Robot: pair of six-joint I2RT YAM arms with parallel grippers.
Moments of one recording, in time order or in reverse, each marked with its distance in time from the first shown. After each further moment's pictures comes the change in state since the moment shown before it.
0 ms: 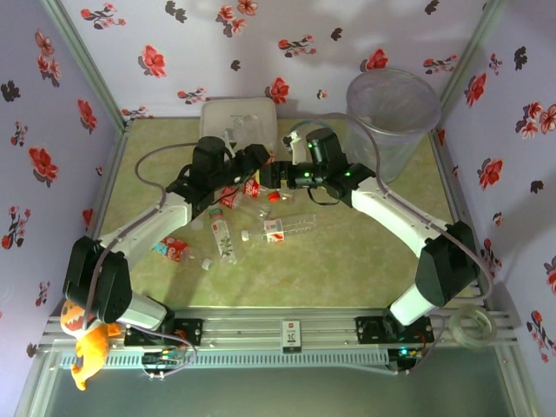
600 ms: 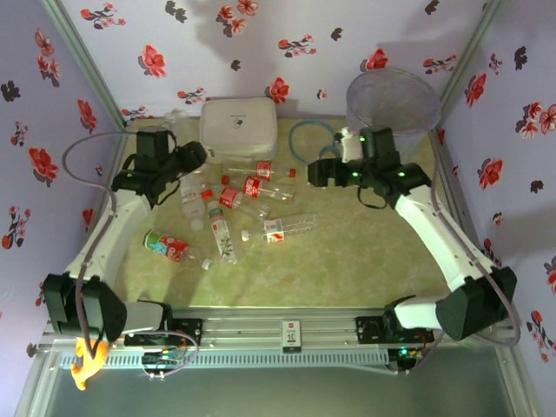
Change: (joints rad) left arm 0.306 -0.170 0.111 -0.520 -0.152 0.436; right arm -0.200 -0.226 -0.012 -0.352 0.134 -0.243
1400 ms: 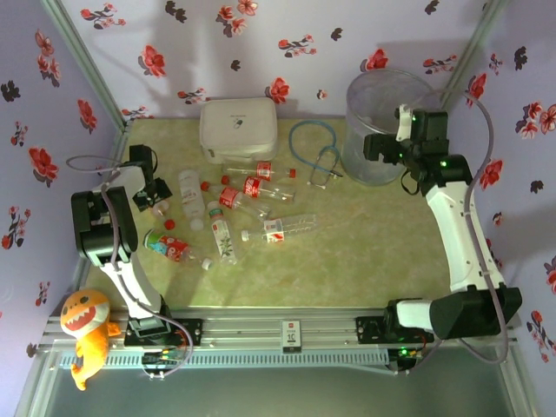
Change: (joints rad) left arm 0.370 0.591 0.054 -0.157 -0.251 0.244; right arm -0.336 -0.064 0.122 -0.136 0.366 -0.205
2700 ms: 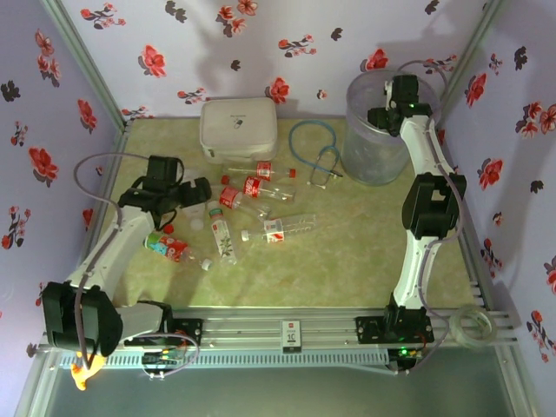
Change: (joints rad) left arm -0.333 -0.649 -0.248 -0.042 0.044 0.002; right arm -0.095 0.857 0.647 0.040 0.175 -0.154
